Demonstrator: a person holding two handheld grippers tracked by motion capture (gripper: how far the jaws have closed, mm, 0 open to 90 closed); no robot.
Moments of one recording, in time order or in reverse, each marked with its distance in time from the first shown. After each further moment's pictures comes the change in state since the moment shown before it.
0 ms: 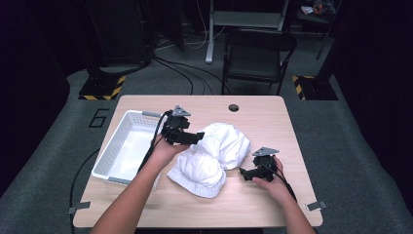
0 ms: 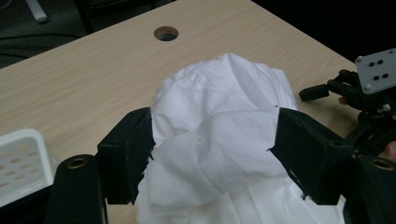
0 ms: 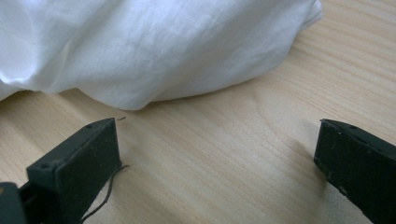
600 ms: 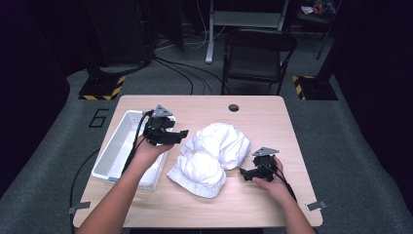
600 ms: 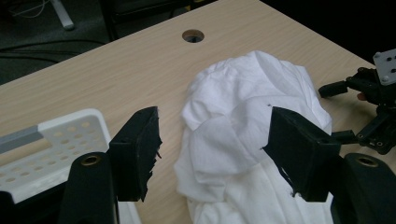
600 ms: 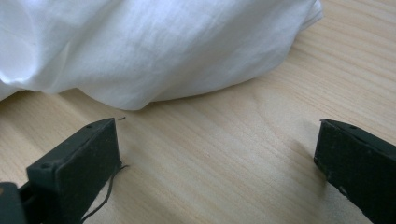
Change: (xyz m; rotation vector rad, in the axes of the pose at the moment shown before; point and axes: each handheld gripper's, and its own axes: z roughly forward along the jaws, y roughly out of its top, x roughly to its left) left arm 0.023 -0.016 -0.036 -0.036 0.053 -0.009; right arm 0.000 0.000 0.000 0.000 0.000 0.000
